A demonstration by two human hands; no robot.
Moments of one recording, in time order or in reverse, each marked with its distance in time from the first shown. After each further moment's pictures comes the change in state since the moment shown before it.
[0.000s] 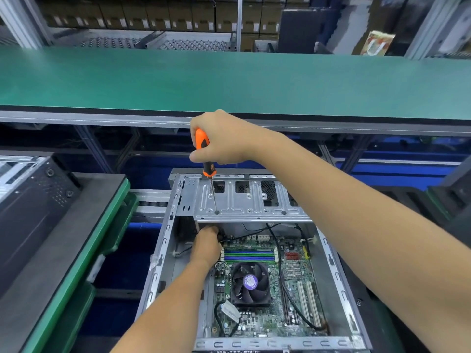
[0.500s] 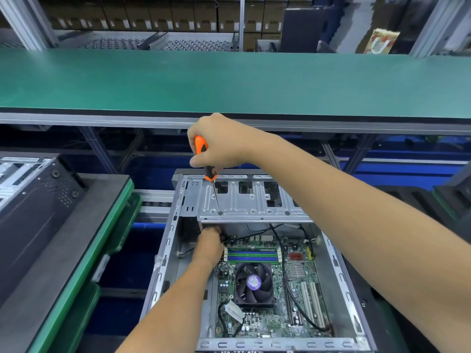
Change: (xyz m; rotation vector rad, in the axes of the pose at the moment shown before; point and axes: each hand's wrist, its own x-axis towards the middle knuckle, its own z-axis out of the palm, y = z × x) left_hand -0.003 0.001 -0.006 0.021 -0.036 -0.014; right_hand 0.005 -0.005 0.006 -0.061 -0.016 -0.028
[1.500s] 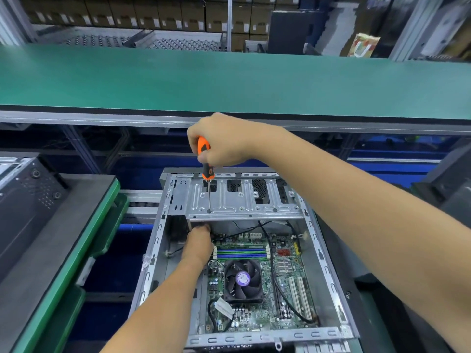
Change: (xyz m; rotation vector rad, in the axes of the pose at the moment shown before) left_hand 0.001 0.002 0.001 0.131 0.012 0.032; right_hand -0.020 0.004 -0.015 -0.082 -0.120 0.033
